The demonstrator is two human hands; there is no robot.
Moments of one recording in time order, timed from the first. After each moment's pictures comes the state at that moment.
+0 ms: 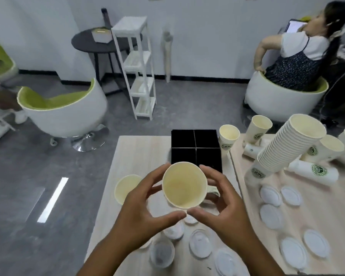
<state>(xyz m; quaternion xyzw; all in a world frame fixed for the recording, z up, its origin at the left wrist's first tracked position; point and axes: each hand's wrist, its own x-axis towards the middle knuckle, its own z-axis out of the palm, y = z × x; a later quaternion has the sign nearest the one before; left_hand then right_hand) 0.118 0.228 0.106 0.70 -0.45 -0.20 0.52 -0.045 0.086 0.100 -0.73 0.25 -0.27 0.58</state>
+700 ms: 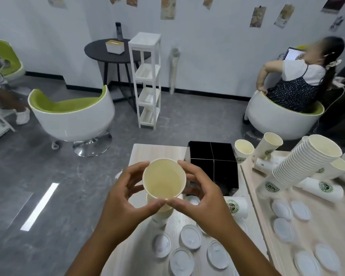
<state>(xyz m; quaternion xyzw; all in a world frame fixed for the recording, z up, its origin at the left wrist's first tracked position) 0.208 0.300 0.113 0.68 -0.38 -0.18 0.61 0.059 0.147 0.124 -0.78 0.22 -0.22 0.54</state>
